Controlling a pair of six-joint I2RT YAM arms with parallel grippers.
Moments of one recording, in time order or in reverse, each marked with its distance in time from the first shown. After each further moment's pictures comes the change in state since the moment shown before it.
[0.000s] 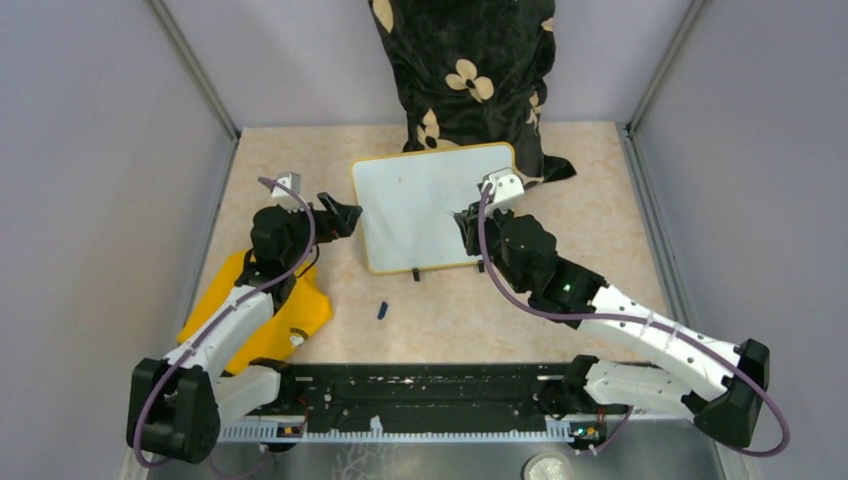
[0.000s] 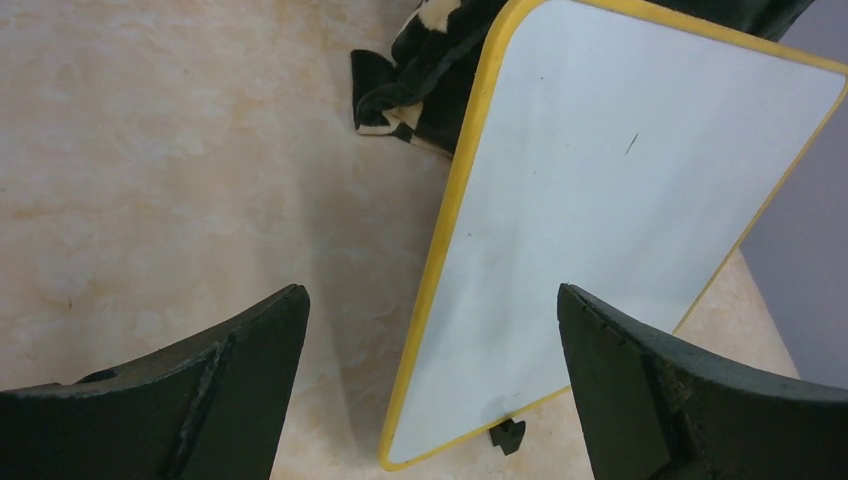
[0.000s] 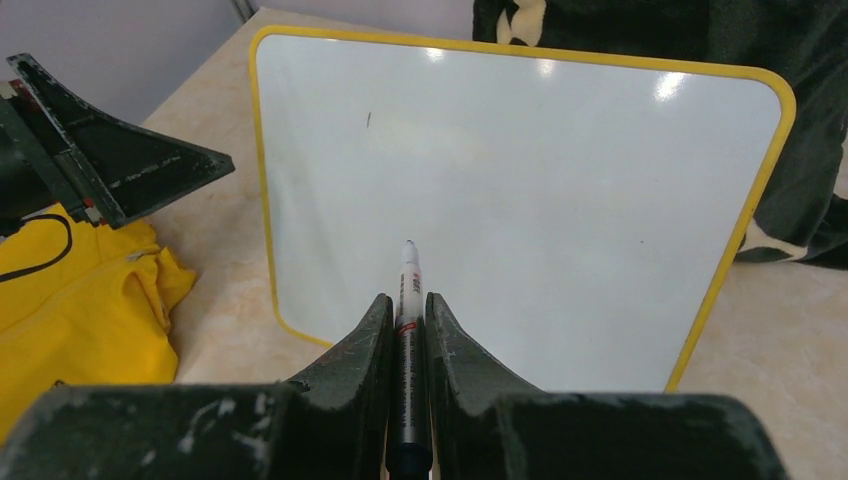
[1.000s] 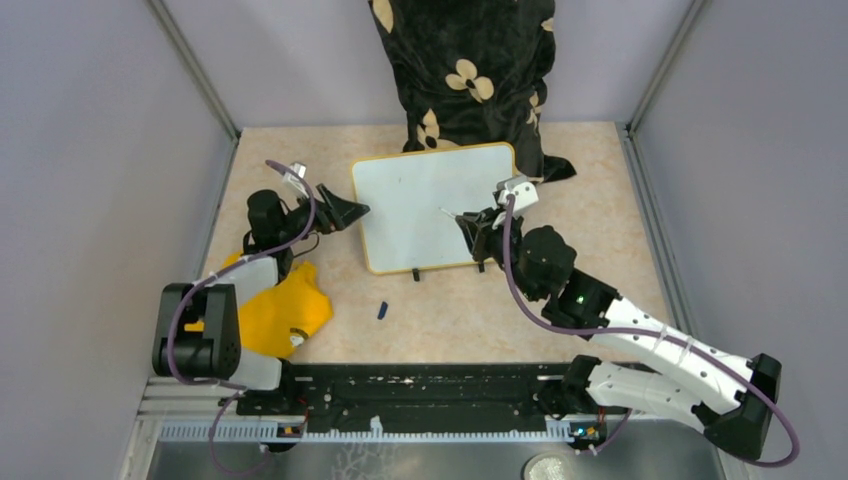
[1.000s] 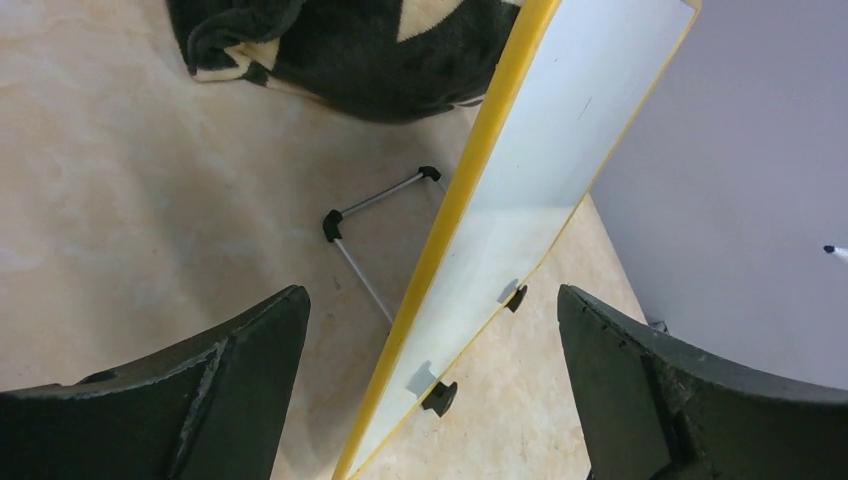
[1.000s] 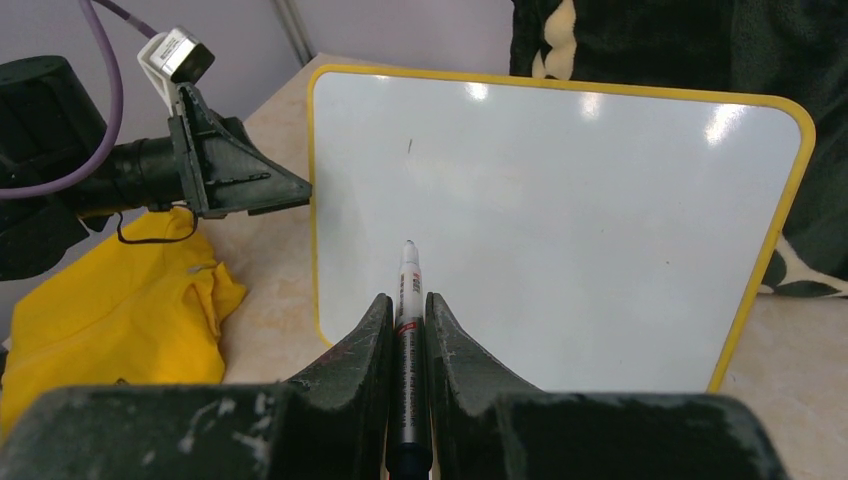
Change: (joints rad) left arm 0.184 0.390 0.058 0.323 0.610 -0.159; right arm 0.000 -0.095 -0.077 0.091 -0.077 0.005
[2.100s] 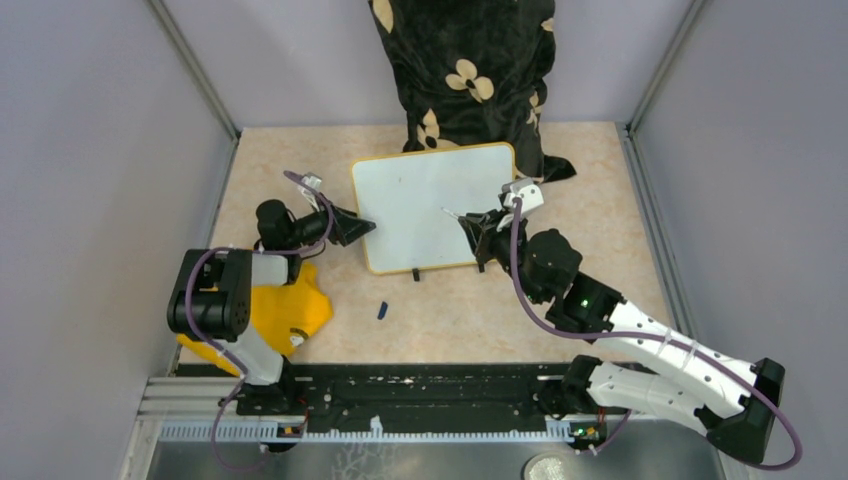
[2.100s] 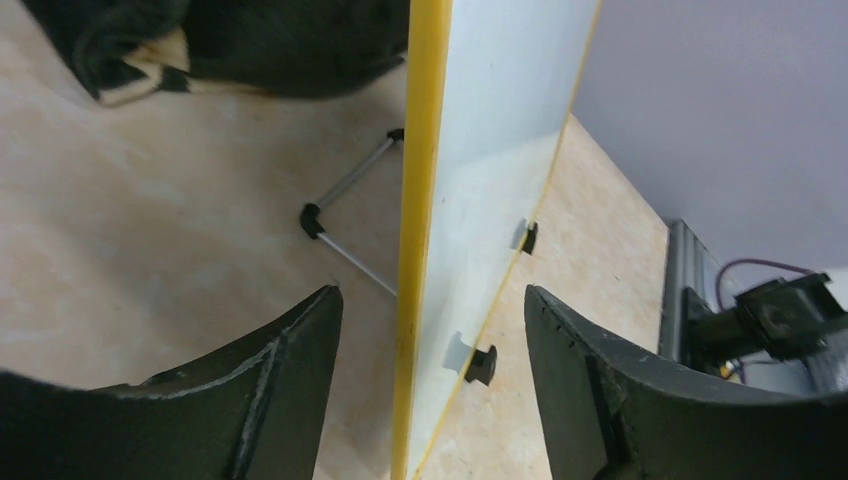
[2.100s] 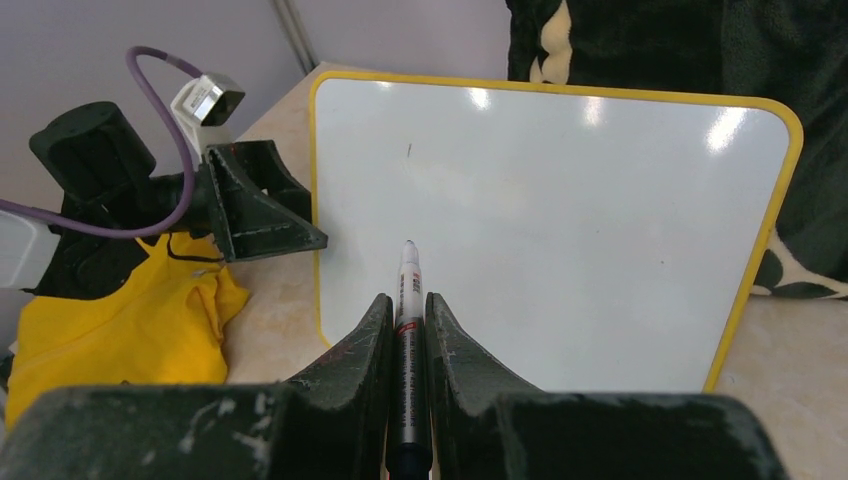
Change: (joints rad) left arm 0.000 0.180 -0.040 0.336 0.192 0.132; right arm 0.000 -0.037 -0.023 0.009 0.001 -0.002
